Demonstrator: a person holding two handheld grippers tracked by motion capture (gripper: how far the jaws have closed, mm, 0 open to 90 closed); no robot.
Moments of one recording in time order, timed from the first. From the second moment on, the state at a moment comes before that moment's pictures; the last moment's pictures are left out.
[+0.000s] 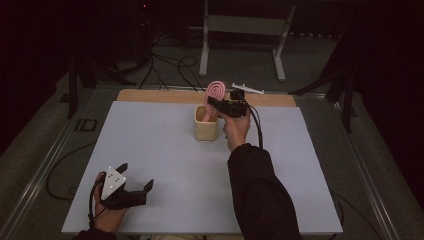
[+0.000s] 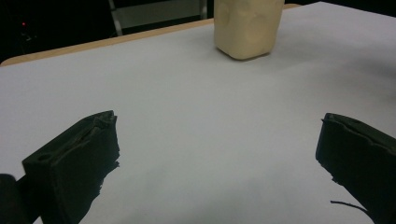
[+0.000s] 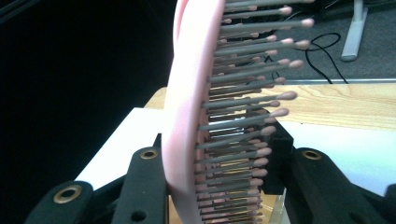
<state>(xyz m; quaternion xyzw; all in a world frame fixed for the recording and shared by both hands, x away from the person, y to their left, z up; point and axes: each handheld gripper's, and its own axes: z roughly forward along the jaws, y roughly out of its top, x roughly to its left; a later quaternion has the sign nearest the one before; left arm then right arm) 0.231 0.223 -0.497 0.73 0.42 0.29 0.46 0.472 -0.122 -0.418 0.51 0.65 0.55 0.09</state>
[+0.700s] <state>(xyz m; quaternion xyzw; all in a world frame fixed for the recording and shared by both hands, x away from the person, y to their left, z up) 0.231 0.223 -0.497 0.73 0.42 0.29 0.47 0.473 -0.116 -0.426 0.51 0.65 0.55 0.08</state>
